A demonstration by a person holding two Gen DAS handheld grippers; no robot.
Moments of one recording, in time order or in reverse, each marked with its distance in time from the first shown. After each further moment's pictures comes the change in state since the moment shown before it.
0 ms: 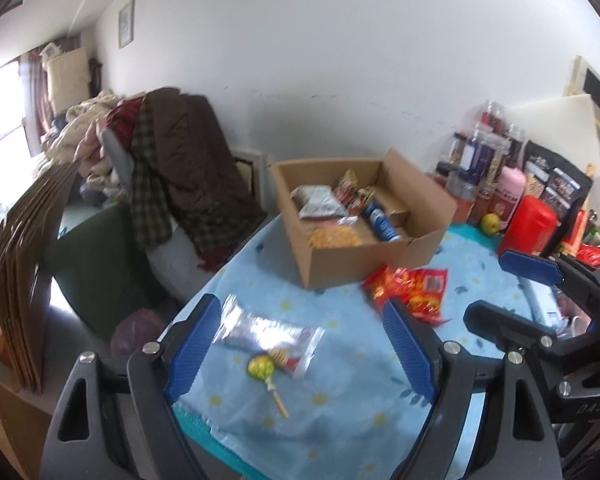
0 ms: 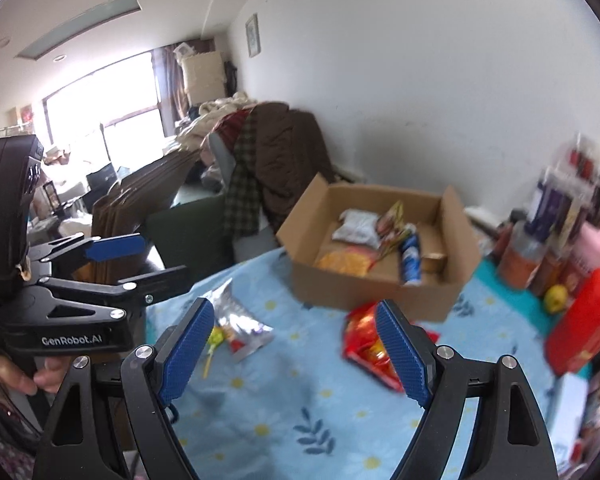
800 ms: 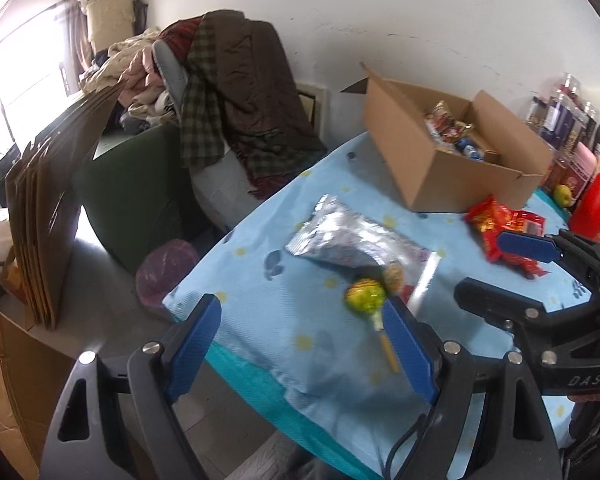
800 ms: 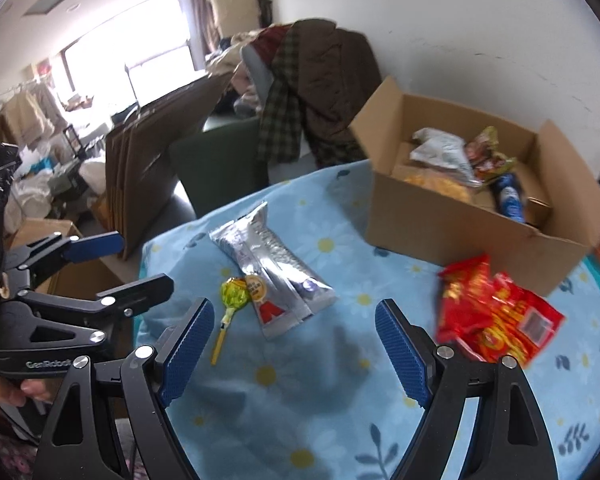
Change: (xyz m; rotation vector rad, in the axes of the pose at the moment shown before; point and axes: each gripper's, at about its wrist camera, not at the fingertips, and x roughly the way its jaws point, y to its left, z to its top) left arm 0.063 0.080 -0.067 -0.124 0.181 0.141; right arm 0.134 0.043 -0.029 -0.092 0.241 0.123
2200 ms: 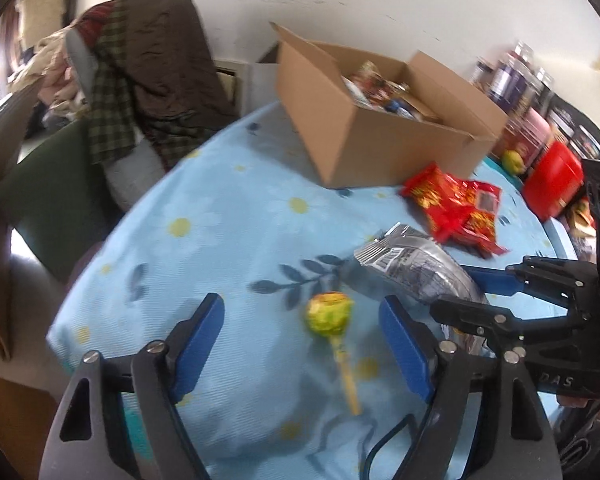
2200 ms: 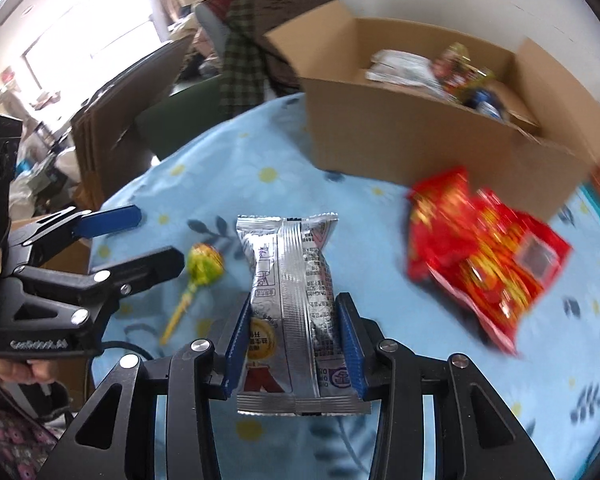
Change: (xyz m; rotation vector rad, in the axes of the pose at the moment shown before) left arm 0.048 -0.052 0.005 0.120 0.093 -0.266; right arm 0.000 -0.053 -0.041 0.167 0.146 -0.057
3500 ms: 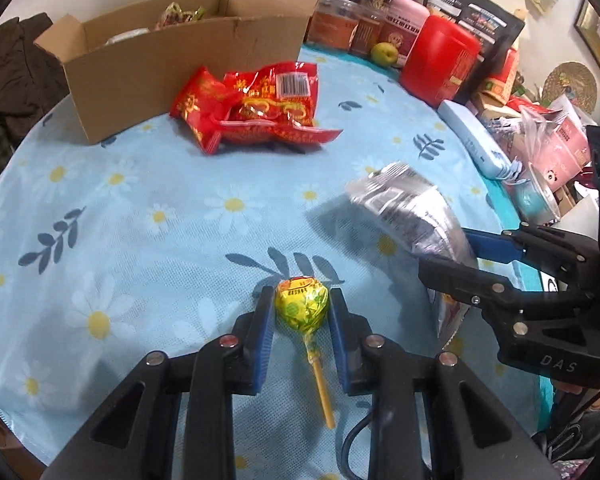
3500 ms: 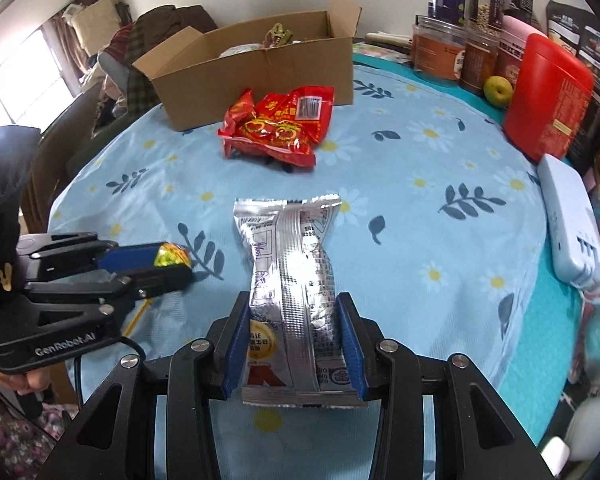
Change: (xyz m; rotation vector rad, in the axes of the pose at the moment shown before) left arm 0.024 -0.140 -0.044 0.273 0.182 -0.228; right arm -0.086 -0.062 -0.120 0.264 -0.065 -0.194
